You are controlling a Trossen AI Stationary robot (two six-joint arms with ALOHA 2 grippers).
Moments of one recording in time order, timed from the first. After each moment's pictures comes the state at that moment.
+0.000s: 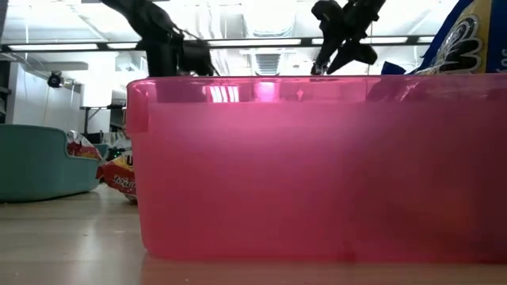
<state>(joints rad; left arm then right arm) 0.56 1.61 1.19 -0.93 -0.08 -0.52 -0.52 1.38 1.45 -0.94 -0.09 0.40</state>
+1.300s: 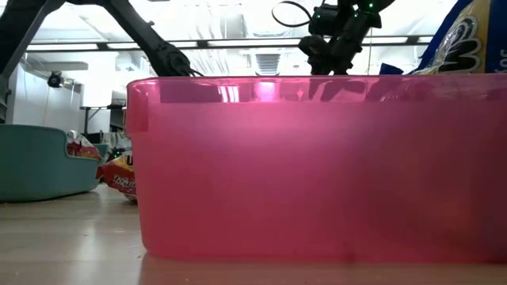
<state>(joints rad) 0.57 1.86 1.14 -0.82 -0.19 -0.43 -0.62 1.56 1.45 -0.91 -0.24 0.39</state>
